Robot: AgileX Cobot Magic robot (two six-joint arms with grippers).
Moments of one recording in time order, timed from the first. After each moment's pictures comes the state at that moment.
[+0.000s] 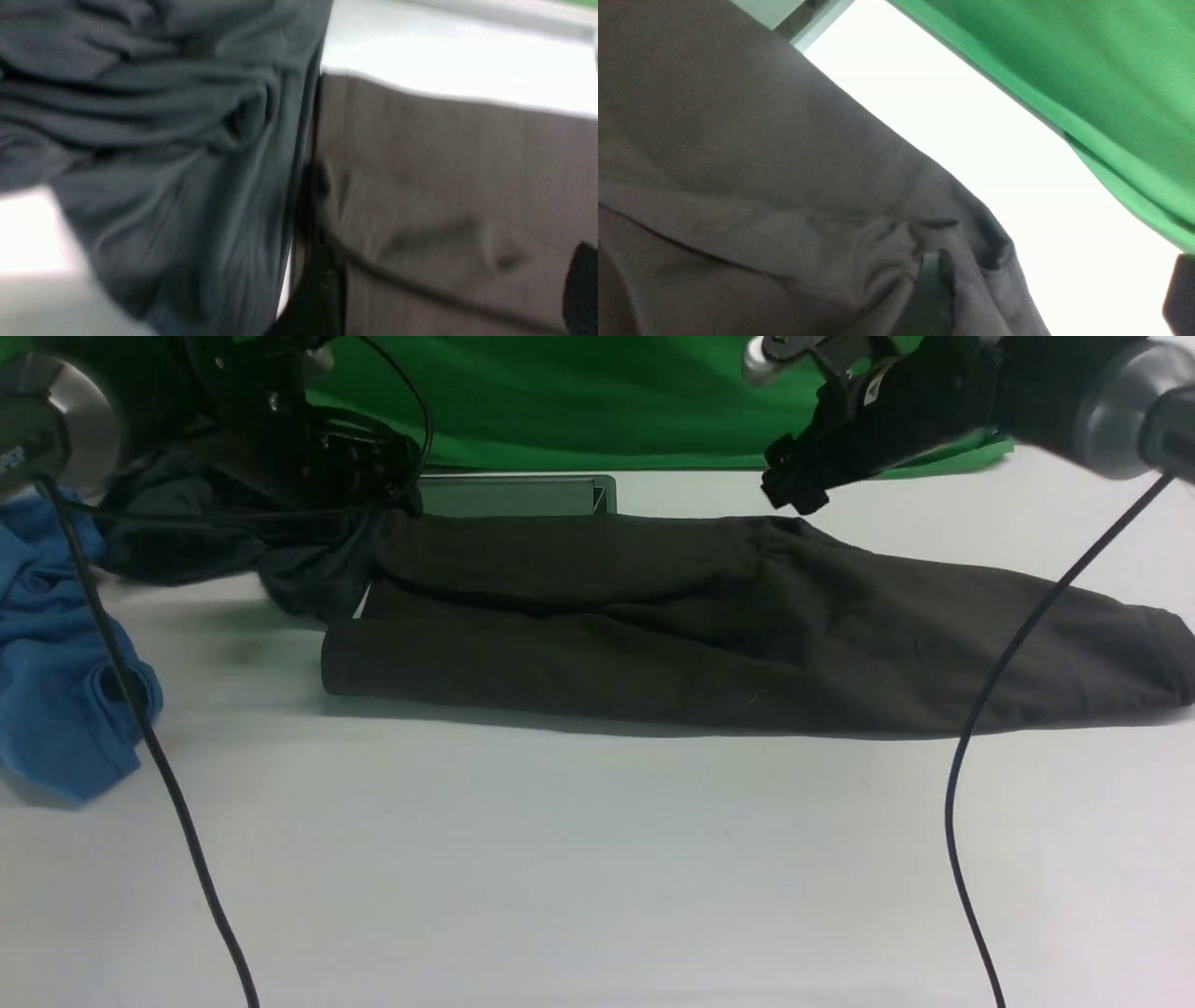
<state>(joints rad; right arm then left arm) 0.26 2.12 -1.83 0.00 0.58 -0.33 -0.02 2.08 -1.71 -0.26 0.69 0.06</state>
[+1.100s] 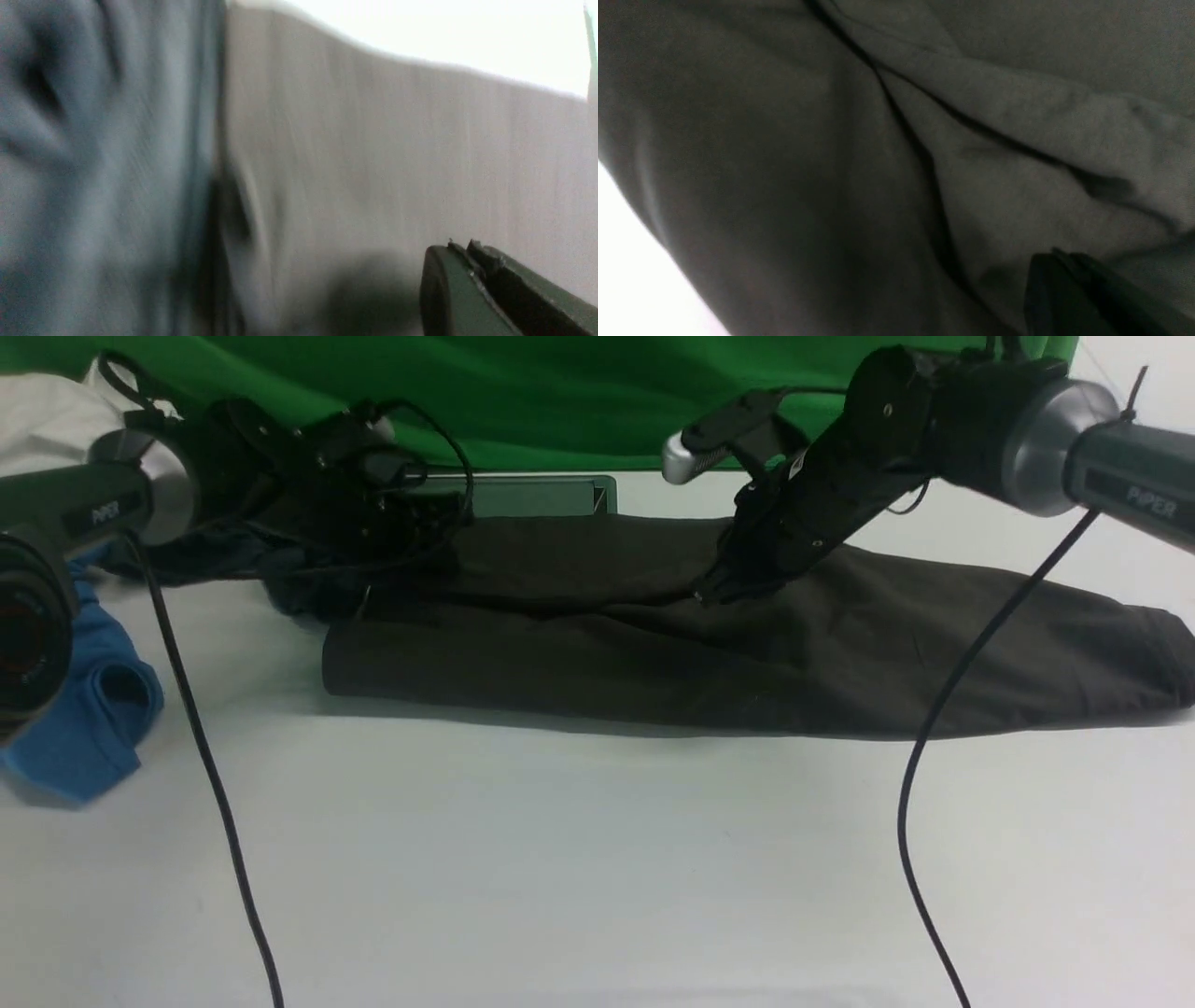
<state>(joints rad) 0.34 2.19 -1.81 0.27 0.80 -0.46 -0.02 2.27 -1.74 -0.70 0.50 0.35</state>
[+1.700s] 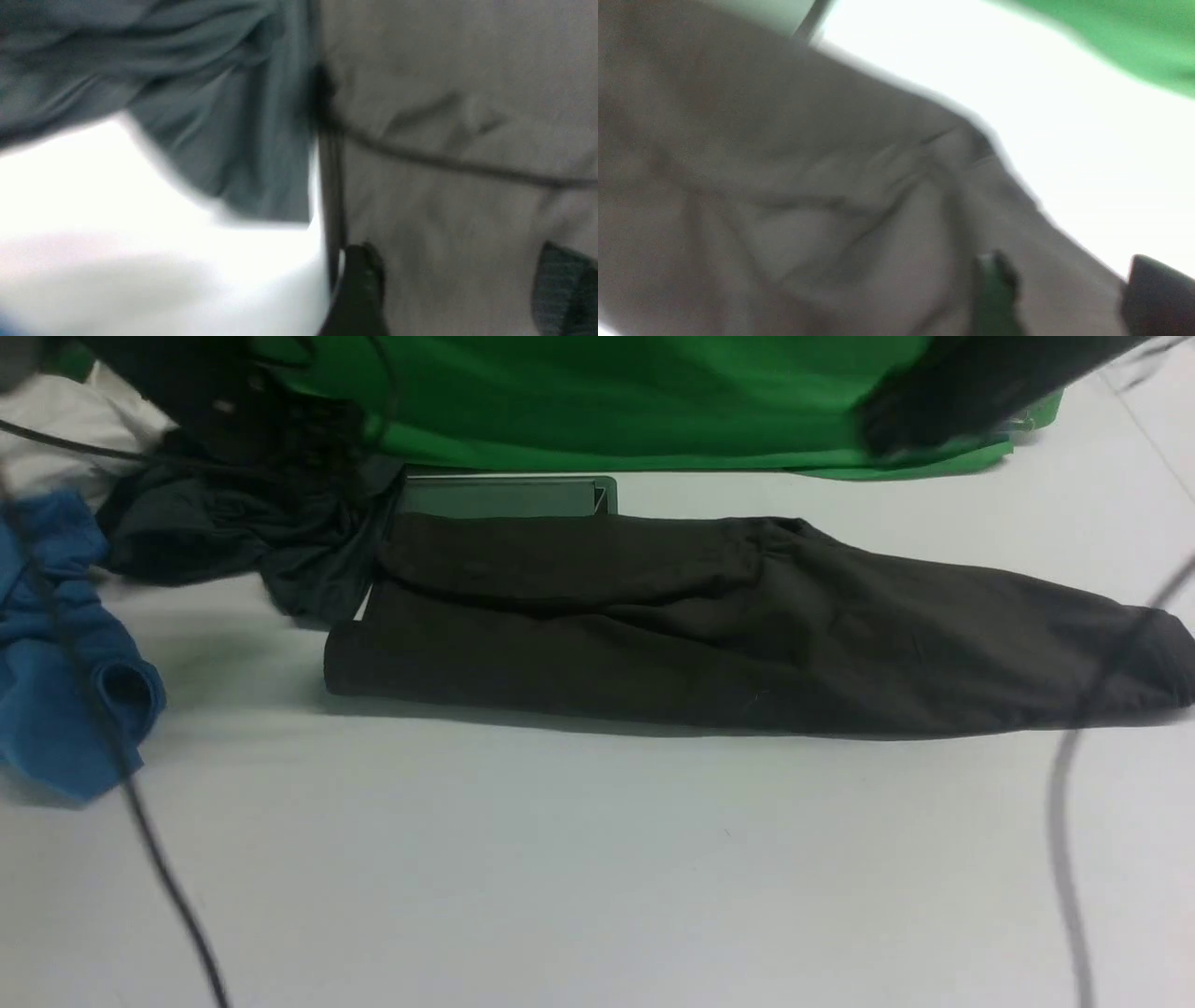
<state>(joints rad) 0.09 1.90 -1.80 0.24 0.87 -0.22 0.08 2.06 -1.94 -0.27 1.16 0.17</state>
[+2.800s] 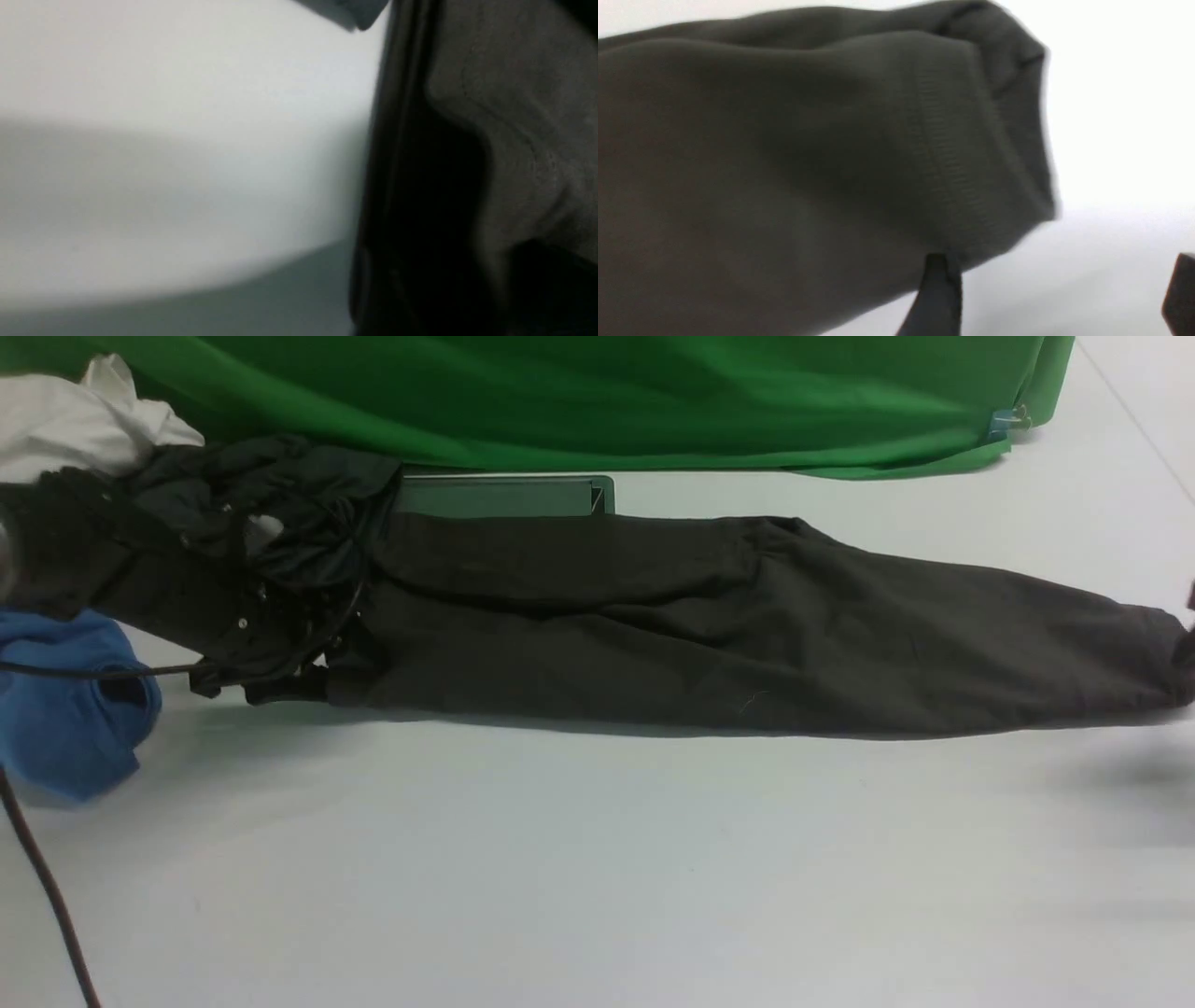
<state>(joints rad) -0.36 1.79 -1.13 0.24 0.61 0.01 0.12 1.99 -1.25 -0.73 0.67 0.42</state>
